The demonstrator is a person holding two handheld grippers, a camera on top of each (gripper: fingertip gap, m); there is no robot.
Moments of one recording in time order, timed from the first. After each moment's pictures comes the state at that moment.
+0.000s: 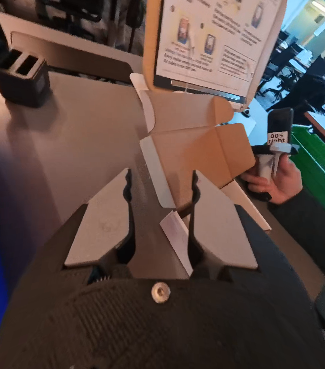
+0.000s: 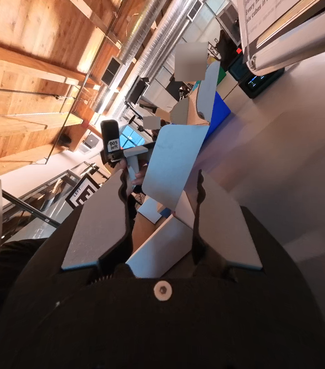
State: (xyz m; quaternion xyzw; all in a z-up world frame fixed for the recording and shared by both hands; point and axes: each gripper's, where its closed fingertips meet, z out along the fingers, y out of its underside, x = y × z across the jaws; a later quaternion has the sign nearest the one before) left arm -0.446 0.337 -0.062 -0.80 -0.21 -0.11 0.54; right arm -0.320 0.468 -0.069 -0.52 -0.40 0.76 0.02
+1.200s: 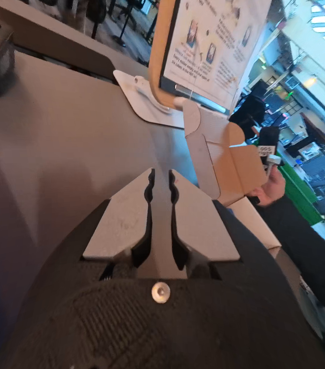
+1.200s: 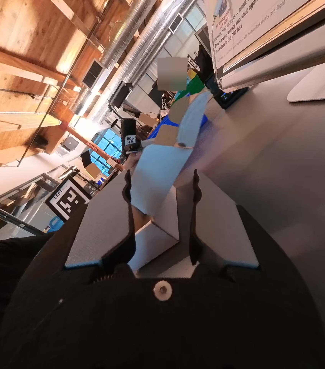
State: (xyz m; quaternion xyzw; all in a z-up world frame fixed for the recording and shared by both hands) left arm -0.475 0.369 -0.092 -0.77 -0.20 -0.22 0.57; right arm -0.290 0.504 -0.075 -0.54 -0.40 0.74 0.07
